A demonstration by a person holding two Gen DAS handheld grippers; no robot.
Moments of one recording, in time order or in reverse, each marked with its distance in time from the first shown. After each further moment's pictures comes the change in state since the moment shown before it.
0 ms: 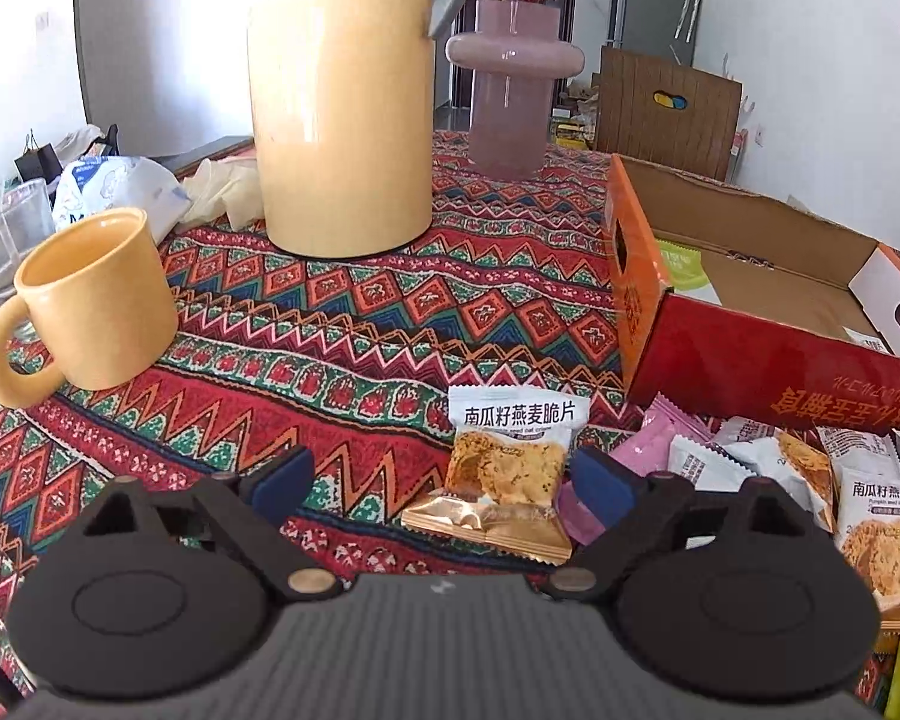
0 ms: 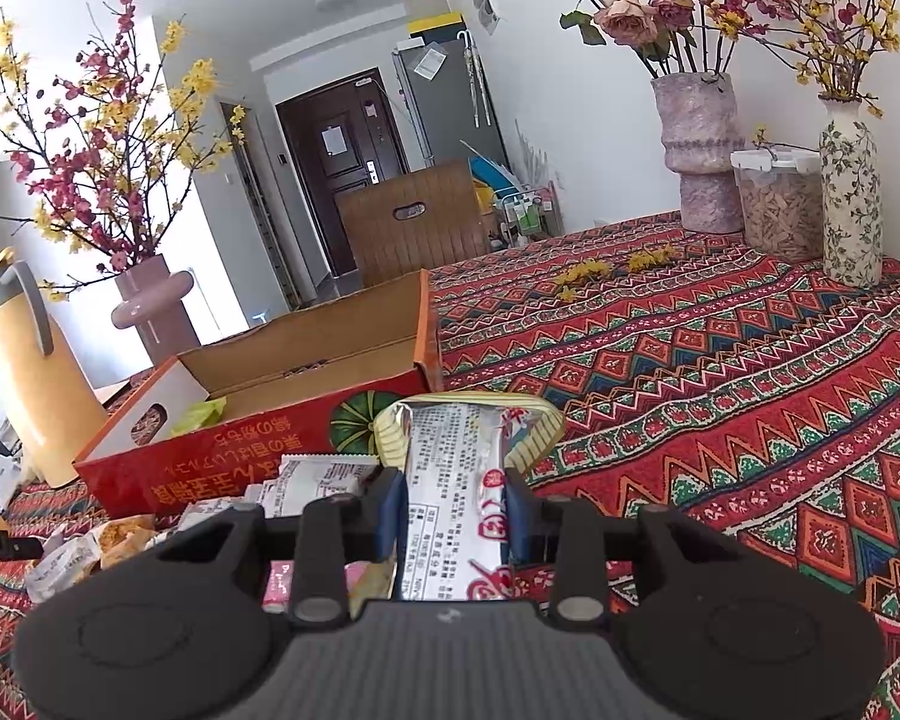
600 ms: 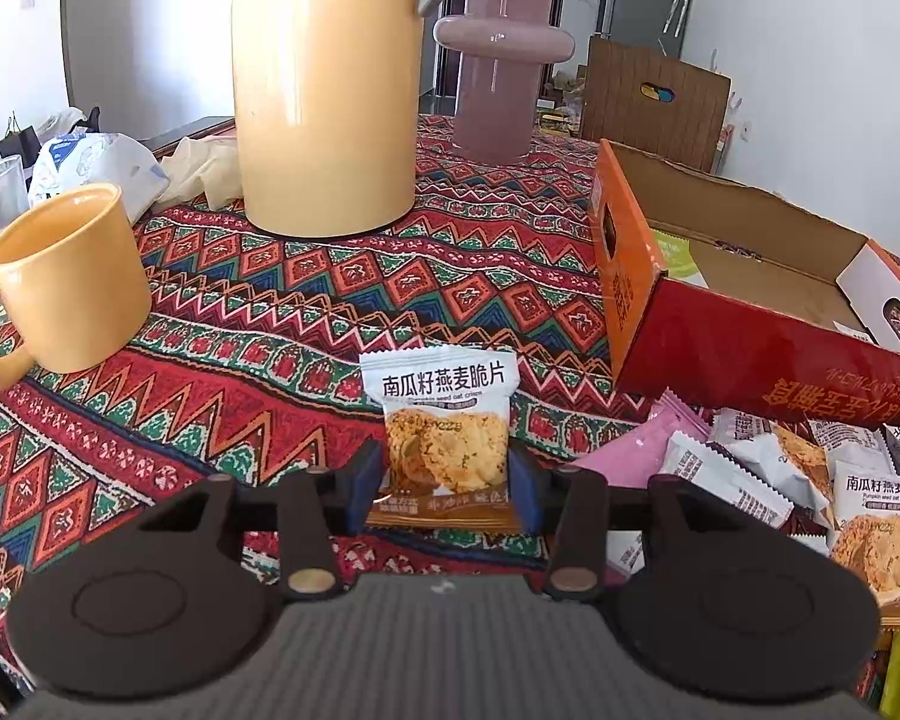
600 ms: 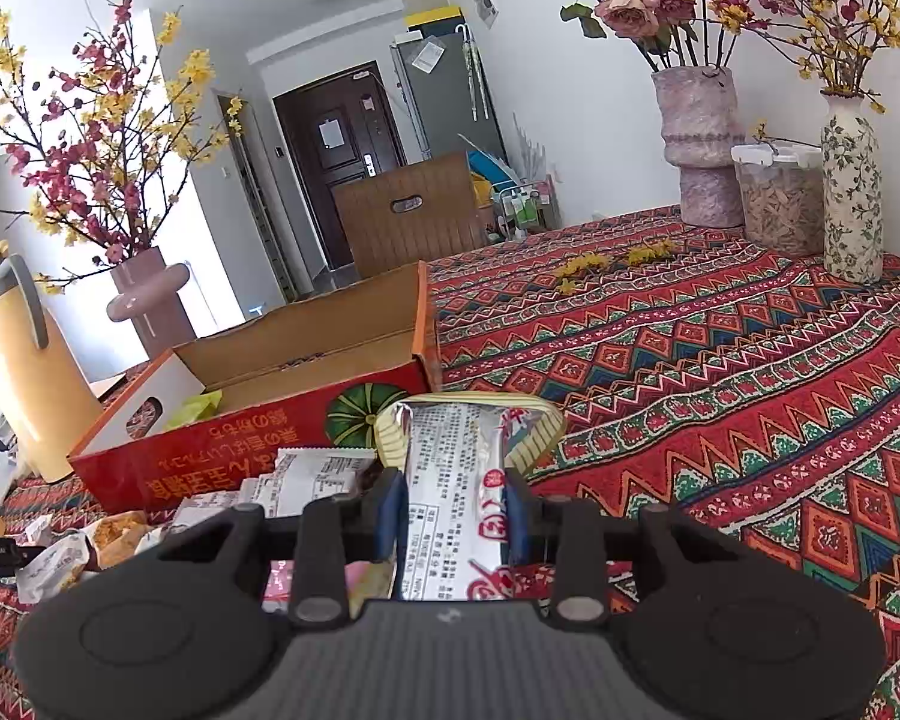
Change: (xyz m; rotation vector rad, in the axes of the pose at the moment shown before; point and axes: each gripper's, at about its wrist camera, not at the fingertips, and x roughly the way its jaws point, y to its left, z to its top) left arm 0.004 0.002 -0.004 -0.010 0.009 -0.047; right arm 0.003 0.002 -0.001 -0.004 0.014 -0.003
